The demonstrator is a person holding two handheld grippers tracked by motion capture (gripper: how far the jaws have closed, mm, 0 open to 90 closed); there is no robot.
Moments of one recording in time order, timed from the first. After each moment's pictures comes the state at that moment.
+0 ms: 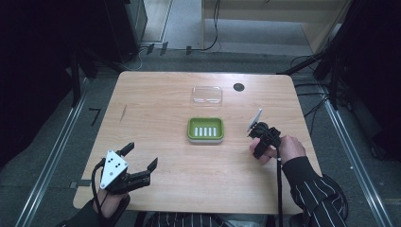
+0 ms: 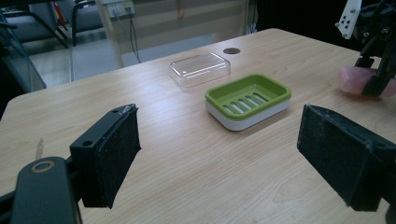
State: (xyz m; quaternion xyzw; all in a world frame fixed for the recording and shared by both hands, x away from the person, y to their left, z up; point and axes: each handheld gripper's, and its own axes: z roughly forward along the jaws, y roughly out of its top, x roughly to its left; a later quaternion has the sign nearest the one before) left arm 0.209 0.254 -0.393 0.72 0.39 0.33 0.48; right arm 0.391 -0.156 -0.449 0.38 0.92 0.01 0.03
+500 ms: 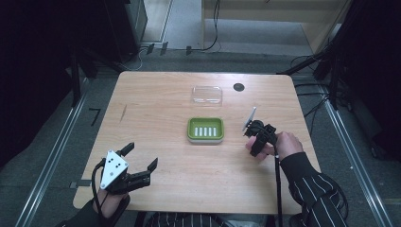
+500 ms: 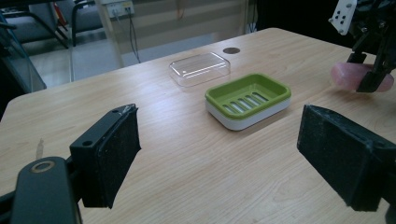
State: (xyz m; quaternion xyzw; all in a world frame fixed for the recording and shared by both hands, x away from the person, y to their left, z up) left arm 0.209 0.254 -0.393 0.72 0.39 0.33 0.48; right arm 0.394 -0.143 -0.440 0.34 0.94 0.01 0.04
